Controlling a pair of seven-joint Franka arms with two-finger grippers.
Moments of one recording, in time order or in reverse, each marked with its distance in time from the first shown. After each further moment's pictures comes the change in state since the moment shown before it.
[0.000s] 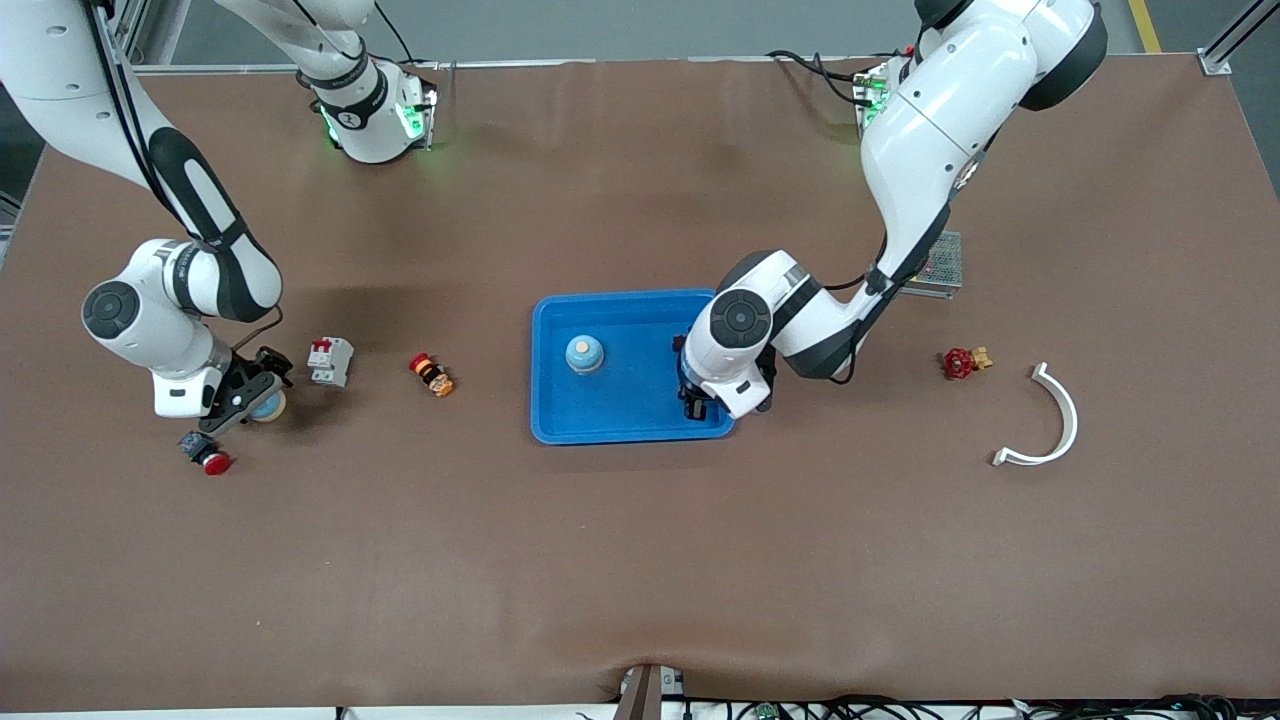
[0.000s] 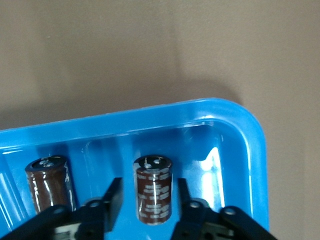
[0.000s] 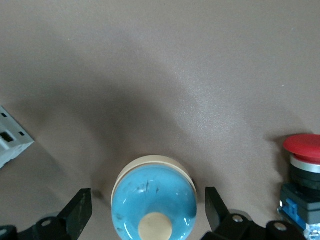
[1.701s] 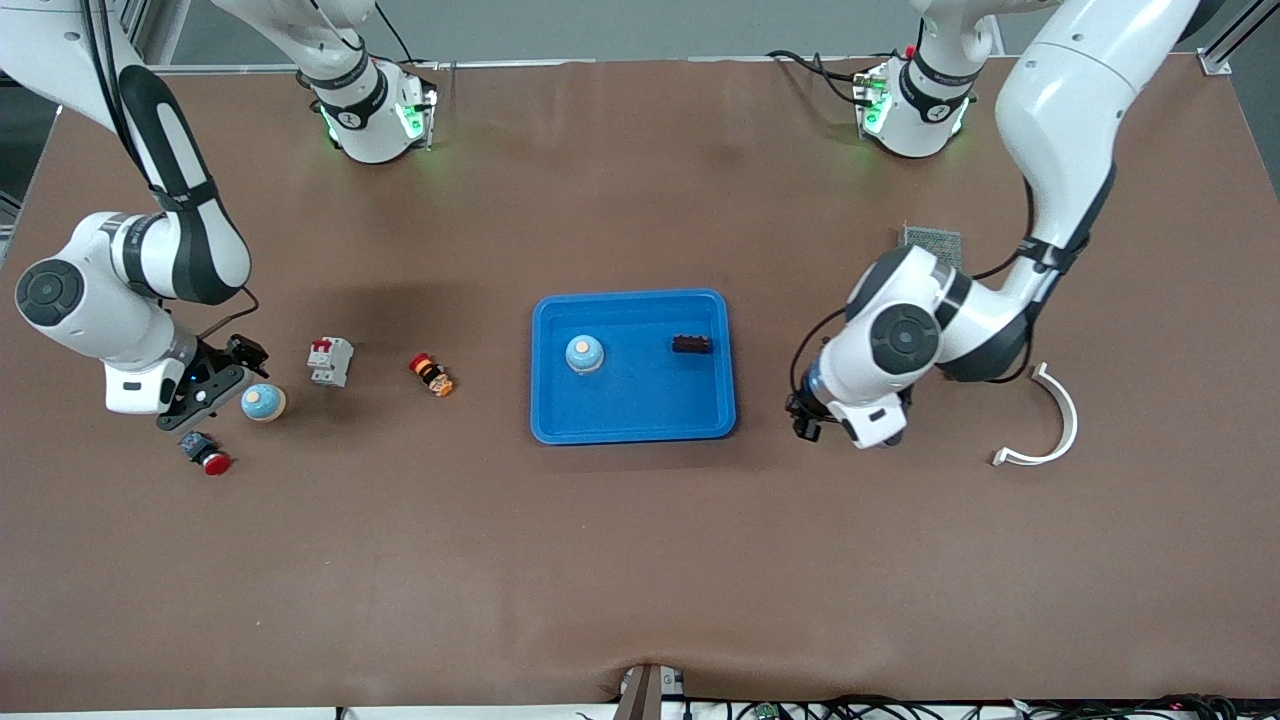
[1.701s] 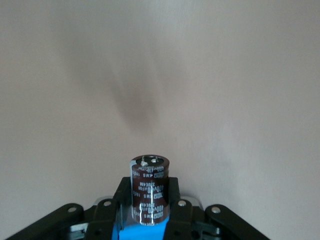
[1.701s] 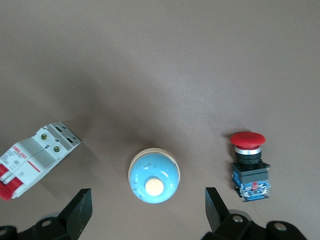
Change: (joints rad) left arm 0.326 -0.187 -0.140 -0.106 0.001 -0.171 0.324; right arm 0.044 -0.170 -0.006 0.053 0.000 -0.236 0.060
